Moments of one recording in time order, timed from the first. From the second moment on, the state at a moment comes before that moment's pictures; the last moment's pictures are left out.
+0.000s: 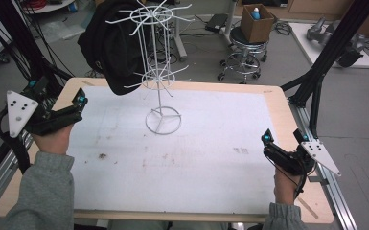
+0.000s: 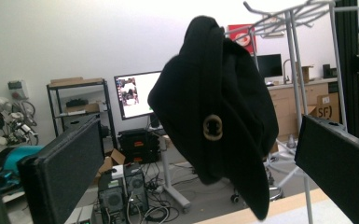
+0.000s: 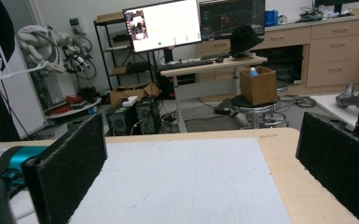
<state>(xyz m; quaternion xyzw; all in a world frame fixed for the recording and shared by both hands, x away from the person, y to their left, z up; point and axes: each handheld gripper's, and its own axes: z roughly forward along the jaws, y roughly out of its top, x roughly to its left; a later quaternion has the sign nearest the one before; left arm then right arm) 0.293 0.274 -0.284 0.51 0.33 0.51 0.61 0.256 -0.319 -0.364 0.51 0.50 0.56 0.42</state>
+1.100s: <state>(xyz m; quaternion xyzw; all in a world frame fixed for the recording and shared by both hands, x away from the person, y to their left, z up) 0.271 0.316 -0.354 0.53 0.37 0.47 0.60 0.260 -0.316 -0.368 0.52 0.51 0.55 0.42</state>
